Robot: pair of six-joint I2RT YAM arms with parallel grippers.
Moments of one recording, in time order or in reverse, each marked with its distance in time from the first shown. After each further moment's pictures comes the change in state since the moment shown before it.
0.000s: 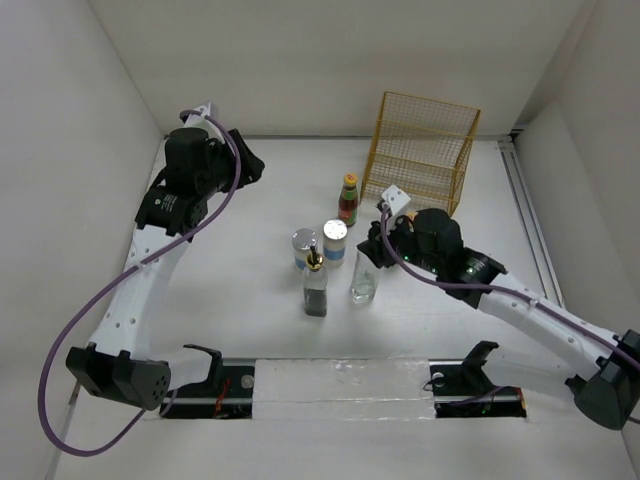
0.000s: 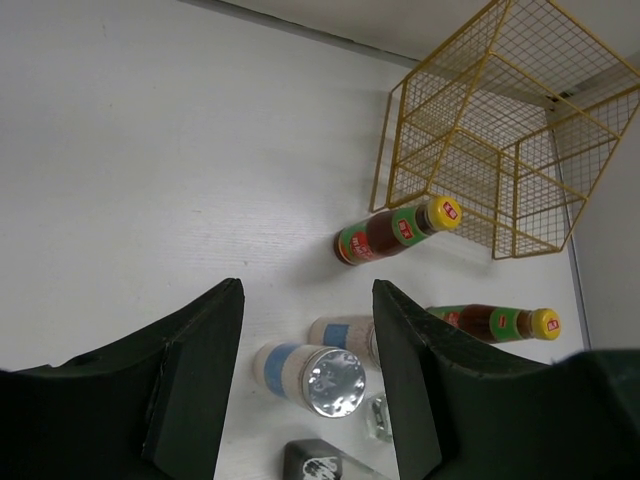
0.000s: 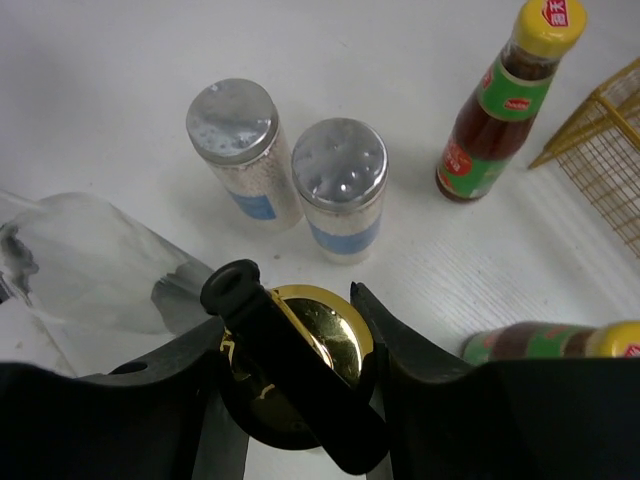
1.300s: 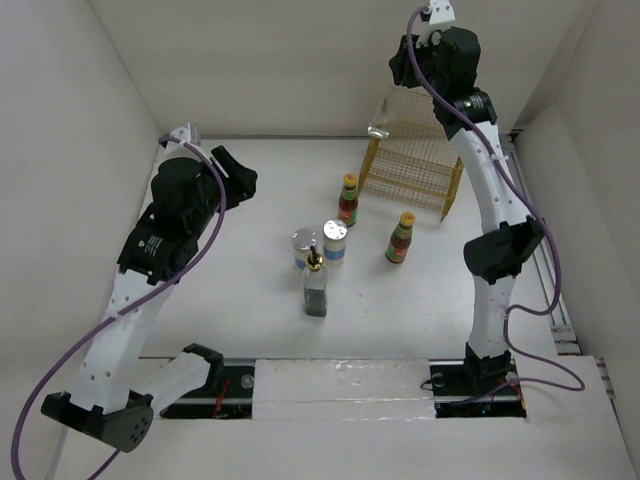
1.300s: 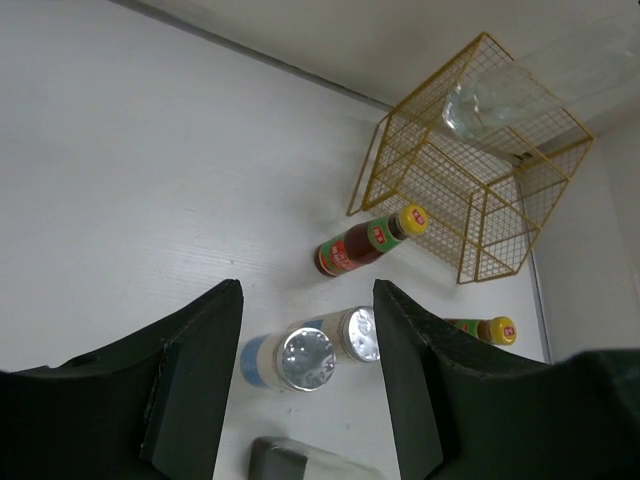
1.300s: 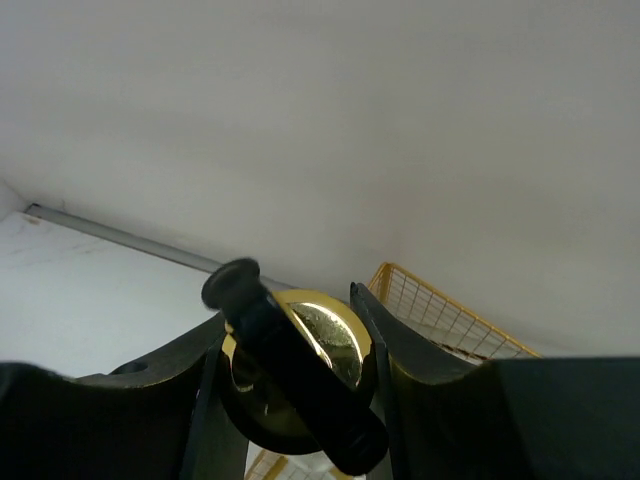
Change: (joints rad) left arm -0.120 -0.220 -0.103 -0.004 -0.202 -0.112; right arm -0.484 1.036 1.622 -0.296 0.029 -0.024
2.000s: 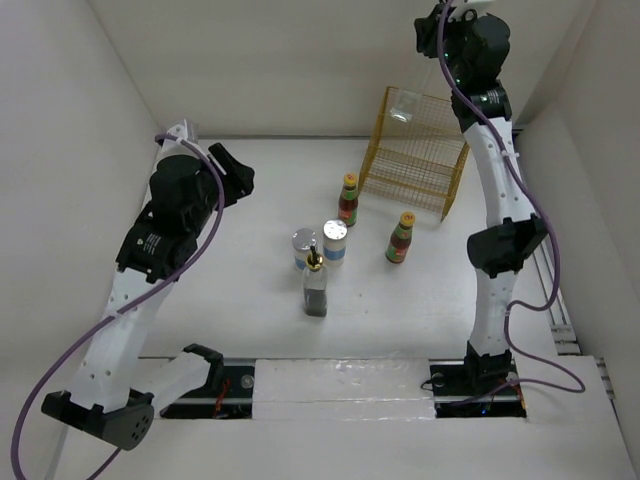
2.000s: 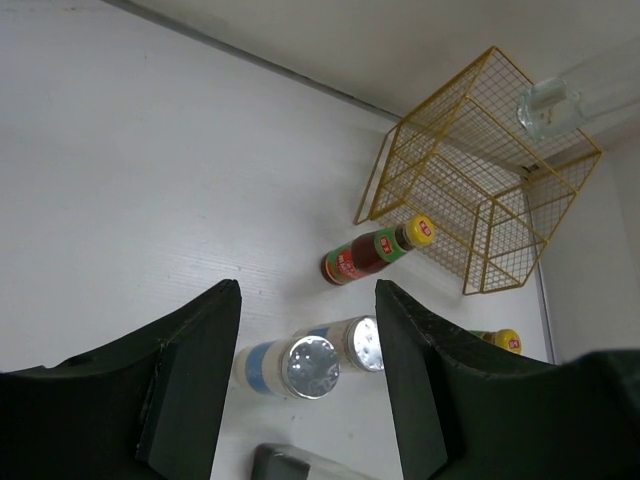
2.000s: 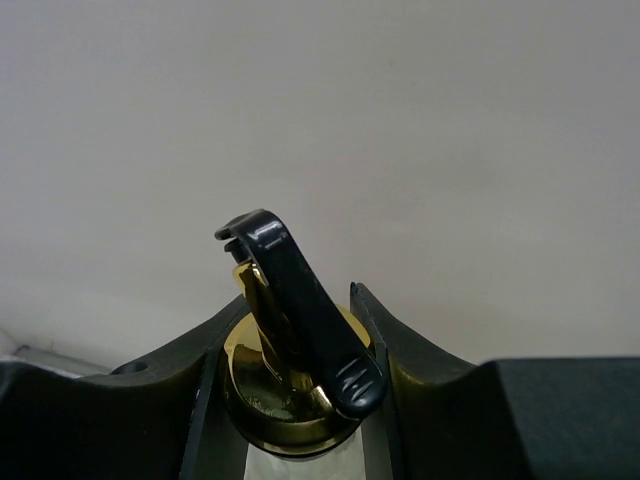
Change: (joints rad) left arm 0.003 0.011 0.035 -0.030 -0.041 -0.002; right arm -0.089 0.063 0.108 0.239 -0.021 0.068
